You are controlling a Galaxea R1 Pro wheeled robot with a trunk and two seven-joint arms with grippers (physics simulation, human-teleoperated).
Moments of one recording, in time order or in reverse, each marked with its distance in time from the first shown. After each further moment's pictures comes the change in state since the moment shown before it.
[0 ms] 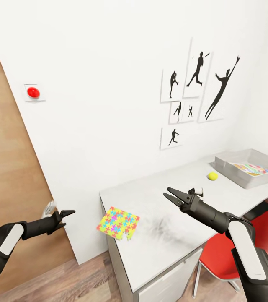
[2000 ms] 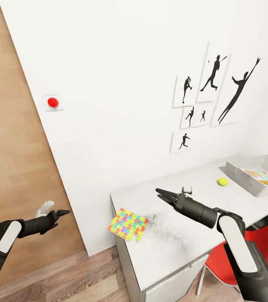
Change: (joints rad) left arm 0.000 -0.006 0.049 -0.051 -0.008 -0.016 0.207; right arm -0.043 -0.014 0.104 0.017 -0.002 -0.041 -0.173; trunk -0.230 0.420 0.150
